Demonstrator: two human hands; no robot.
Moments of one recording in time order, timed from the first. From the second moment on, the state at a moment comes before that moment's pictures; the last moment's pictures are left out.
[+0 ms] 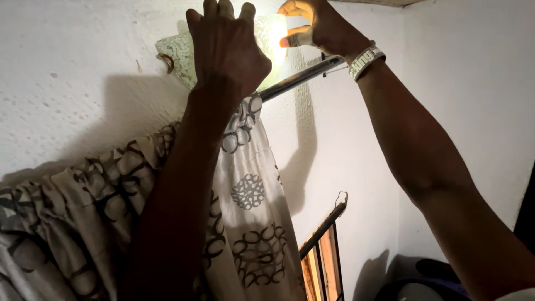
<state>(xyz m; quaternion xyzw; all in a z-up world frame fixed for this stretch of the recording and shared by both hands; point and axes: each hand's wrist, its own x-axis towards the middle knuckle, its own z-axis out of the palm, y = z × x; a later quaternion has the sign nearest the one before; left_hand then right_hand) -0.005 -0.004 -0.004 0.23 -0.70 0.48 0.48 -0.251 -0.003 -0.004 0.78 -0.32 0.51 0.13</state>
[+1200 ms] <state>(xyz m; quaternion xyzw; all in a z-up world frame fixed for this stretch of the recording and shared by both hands) 0.009 0.002 -0.029 0.21 -0.69 0.49 0.49 -0.245 -0.022 -0.035 0.79 -0.31 0.50 0.15</state>
